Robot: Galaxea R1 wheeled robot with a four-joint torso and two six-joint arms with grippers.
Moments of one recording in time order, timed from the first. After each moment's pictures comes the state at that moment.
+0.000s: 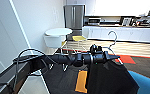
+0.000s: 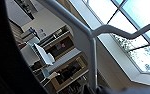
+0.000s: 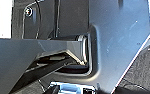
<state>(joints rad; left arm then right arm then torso) 0.05 2.87 -1.30 0.49 -0.13 -1.28 -1.56 3.09 -2.75 -0.51 0.11 0.52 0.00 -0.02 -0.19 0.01</state>
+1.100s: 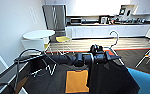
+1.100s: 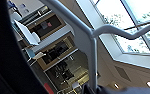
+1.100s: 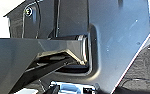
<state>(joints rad) 0.05 2.88 -1.30 0.50 -0.13 -1.28 -1.56 3.09 -2.75 -0.51 0.11 0.52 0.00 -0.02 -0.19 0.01</state>
